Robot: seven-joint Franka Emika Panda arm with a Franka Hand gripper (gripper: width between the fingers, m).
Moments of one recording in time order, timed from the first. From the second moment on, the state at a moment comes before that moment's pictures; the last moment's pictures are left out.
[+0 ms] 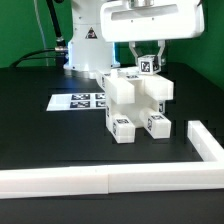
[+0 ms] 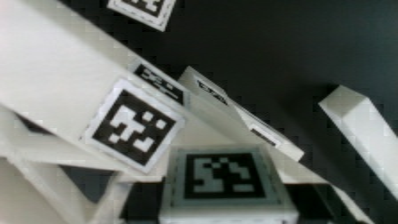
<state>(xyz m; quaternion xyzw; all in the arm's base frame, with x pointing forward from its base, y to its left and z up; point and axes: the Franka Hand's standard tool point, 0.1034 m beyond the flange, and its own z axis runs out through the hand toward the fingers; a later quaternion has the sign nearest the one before) 0.479 0.085 0.115 -0.91 0.42 -0.04 0.05</state>
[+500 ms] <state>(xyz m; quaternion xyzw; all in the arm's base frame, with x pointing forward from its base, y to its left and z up) 0.477 0.089 0.114 -0.82 0.56 -0.02 0.07</state>
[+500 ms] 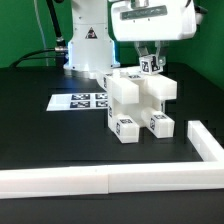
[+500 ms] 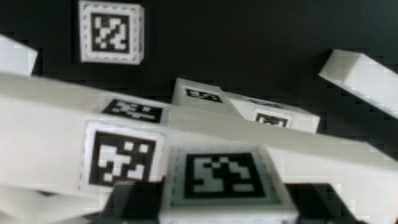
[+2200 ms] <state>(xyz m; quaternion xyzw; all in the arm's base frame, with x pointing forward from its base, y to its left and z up) 0.484 0.095 0.115 -1.00 0.07 -0.05 0.02</state>
